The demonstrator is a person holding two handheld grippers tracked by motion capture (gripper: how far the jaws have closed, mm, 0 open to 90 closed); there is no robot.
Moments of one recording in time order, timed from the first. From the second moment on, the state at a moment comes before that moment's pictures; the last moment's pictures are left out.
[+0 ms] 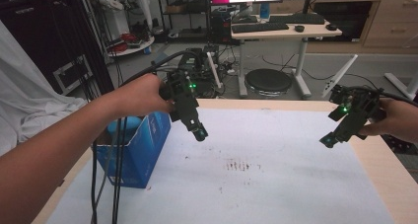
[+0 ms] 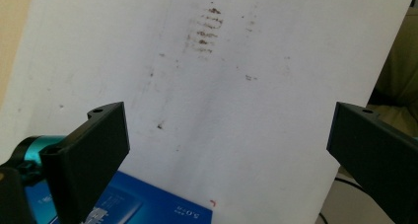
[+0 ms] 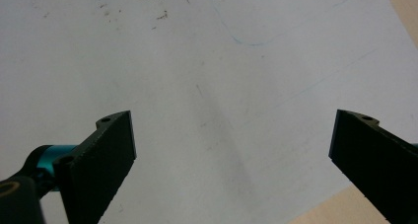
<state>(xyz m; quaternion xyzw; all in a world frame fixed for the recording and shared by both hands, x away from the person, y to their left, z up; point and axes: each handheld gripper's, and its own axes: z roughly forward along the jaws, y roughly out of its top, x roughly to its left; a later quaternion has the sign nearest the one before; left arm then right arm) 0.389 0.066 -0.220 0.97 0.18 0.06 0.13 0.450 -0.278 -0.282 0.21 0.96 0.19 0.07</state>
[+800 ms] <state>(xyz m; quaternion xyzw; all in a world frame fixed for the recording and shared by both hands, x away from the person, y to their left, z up) 0.379 -0.006 -0.260 0.98 0.14 0.06 0.09 0.435 -0.267 -0.290 0.19 0.96 0.20 0.07</state>
